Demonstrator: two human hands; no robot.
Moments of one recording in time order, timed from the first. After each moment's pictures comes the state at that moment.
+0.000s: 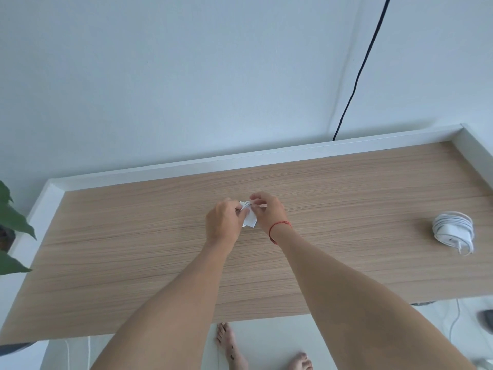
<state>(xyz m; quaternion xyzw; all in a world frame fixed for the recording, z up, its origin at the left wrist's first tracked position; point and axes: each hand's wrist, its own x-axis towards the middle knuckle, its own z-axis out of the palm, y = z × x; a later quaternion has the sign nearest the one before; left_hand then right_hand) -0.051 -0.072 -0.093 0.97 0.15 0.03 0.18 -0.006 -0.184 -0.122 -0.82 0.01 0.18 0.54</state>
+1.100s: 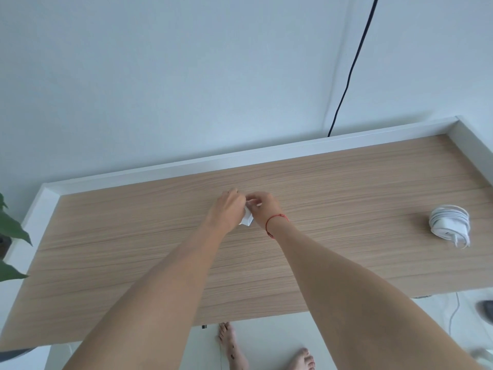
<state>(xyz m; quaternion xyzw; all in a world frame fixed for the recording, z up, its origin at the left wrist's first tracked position) -0.020 -0.076 -0.075 0.99 -0.02 -0.11 0.00 0.001 -0.185 -0.118 -0.83 0.00 0.20 0.52</state>
